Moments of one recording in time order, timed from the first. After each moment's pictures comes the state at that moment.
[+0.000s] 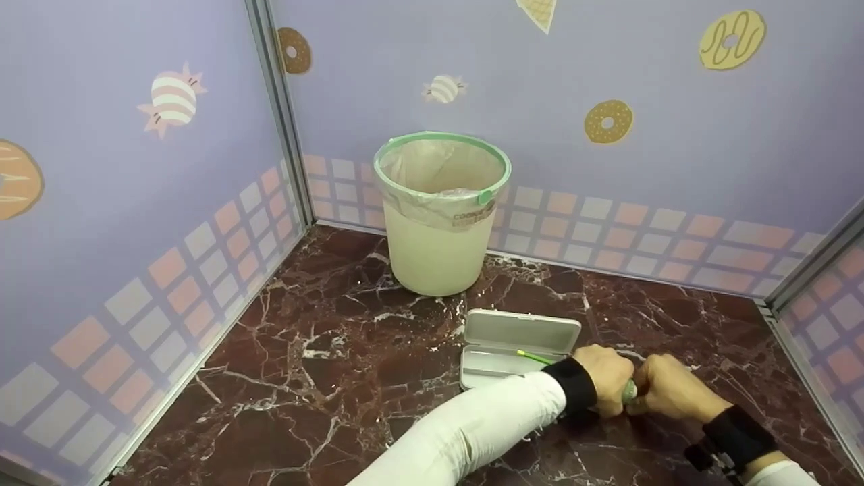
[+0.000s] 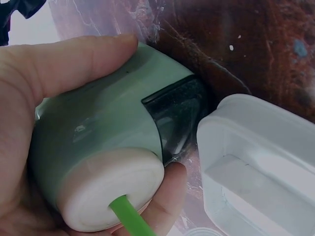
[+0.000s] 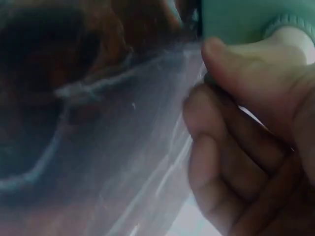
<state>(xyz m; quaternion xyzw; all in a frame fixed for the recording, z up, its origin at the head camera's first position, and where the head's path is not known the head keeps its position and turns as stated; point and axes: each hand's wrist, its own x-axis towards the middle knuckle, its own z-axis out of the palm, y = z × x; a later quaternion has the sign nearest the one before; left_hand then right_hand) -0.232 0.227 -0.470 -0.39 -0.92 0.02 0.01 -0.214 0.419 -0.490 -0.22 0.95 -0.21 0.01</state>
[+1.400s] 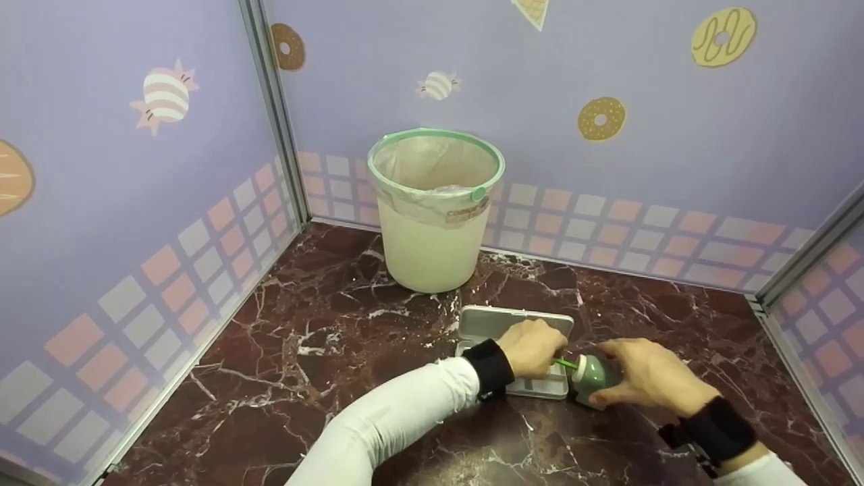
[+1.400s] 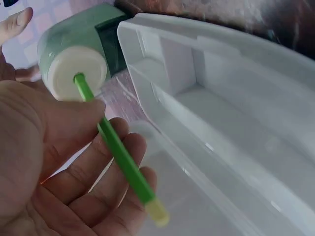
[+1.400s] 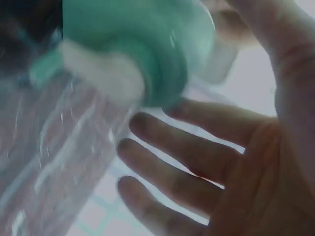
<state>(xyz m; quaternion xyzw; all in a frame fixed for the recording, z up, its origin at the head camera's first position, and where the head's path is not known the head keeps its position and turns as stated) -0.265 0.130 -0.467 -0.41 -0.91 -0.04 0.05 -0.197 0.364 -0.439 -0.18 0.98 -0.08 0.01</state>
